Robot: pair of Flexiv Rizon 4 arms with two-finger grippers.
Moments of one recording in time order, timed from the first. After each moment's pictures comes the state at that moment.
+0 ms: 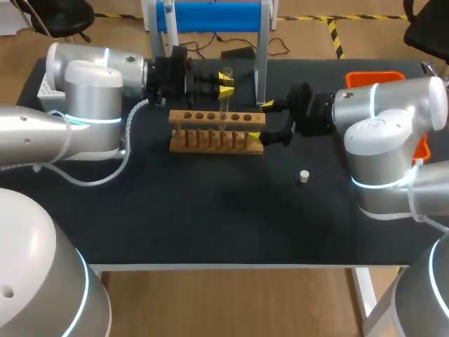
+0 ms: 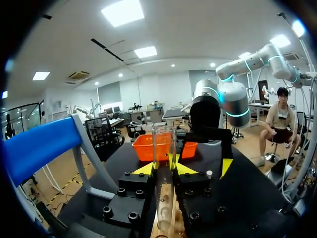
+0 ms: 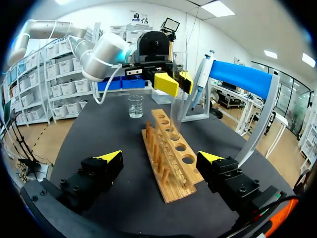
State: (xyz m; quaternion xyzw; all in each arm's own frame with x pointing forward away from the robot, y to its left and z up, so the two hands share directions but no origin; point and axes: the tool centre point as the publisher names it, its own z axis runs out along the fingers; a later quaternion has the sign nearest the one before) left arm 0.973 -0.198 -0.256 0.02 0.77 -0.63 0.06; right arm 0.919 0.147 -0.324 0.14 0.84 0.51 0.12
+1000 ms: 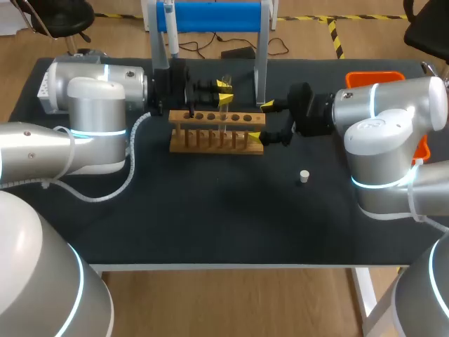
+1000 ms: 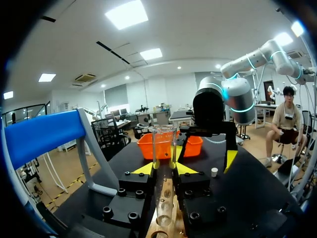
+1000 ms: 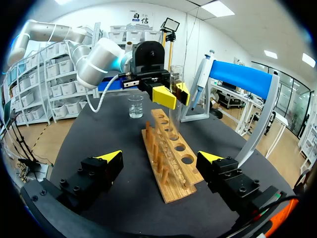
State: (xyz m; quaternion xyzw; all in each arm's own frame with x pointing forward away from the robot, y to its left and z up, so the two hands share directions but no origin) left arm 0.973 -0.196 -0.275 0.00 0.76 -0.64 0.09; right arm 0.919 0.147 -0.324 0.14 0.84 0.51 0.12
